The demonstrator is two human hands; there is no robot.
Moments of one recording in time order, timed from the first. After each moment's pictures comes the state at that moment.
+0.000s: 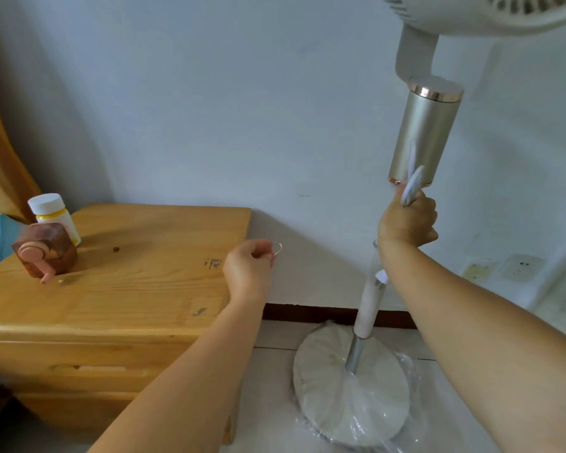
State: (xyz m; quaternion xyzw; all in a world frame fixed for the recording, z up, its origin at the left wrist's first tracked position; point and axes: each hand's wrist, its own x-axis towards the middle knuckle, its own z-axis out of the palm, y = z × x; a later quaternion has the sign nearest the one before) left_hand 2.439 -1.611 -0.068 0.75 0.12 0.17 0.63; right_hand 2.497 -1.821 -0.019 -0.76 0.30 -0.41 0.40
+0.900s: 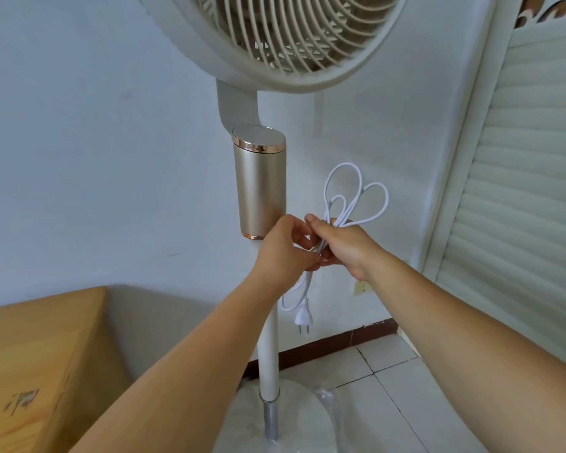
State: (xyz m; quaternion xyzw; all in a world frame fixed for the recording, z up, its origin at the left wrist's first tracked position) left_hand 2.479 -1.837 0.033 0.75 -0.28 -0.03 0.60; right_hand 2.468 -1.968 0.029 -0.75 0.11 -0.15 0.63
